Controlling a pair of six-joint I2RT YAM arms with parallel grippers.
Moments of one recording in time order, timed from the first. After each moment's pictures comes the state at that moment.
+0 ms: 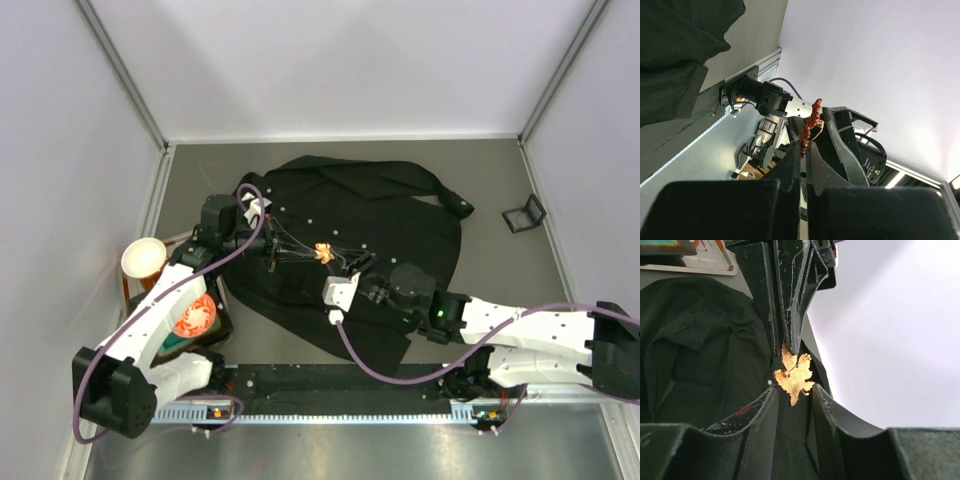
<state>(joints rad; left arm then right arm) -0.33 1.09 0.84 -0.29 0.93 -1.34 1.19 1.08 0.63 0.40 0.17 -0.89</state>
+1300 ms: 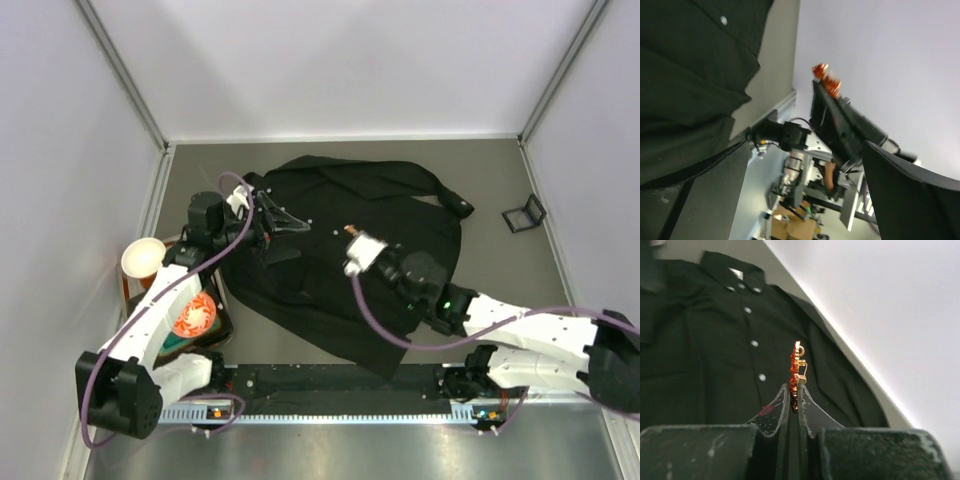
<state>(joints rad) -0.23 1.07 0.79 -0.15 0.87 -1.22 1.08 1.08 0.59 0.45 0.35 -0.64</state>
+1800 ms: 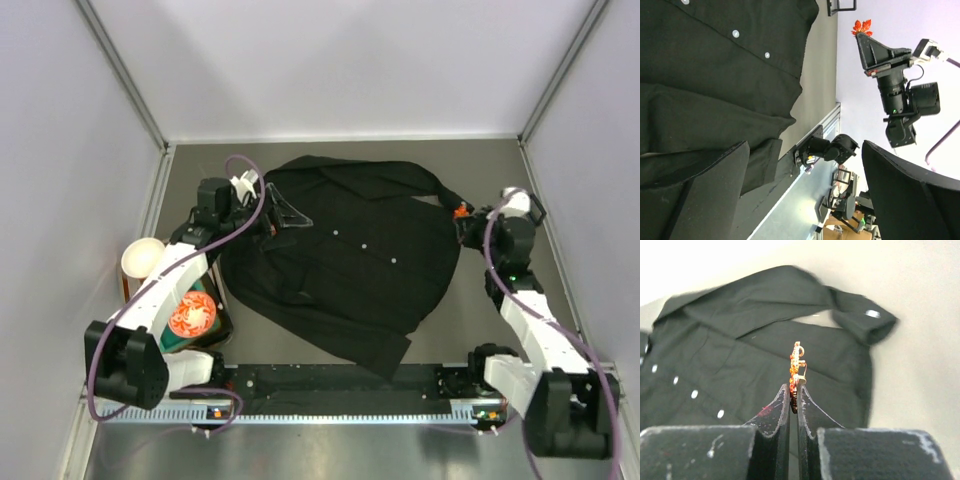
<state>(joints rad) -0.22 1.22 0.94 -0.27 0.77 -0.89 0.07 0.91 0.48 0.21 -0.07 0.29</state>
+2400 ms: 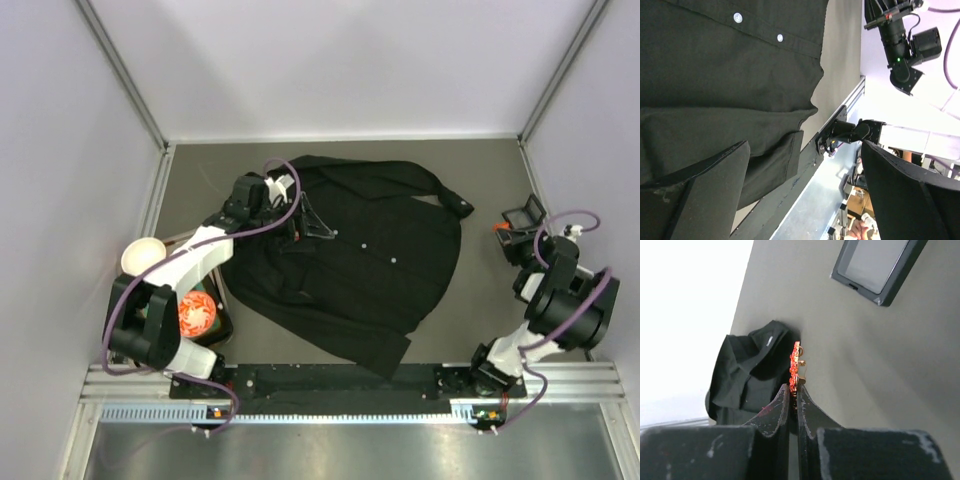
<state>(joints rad) -0.35 1.44 0.98 -0.21 0.77 -0.76 -0.58 1.53 0.41 0.75 -0.51 0.91</state>
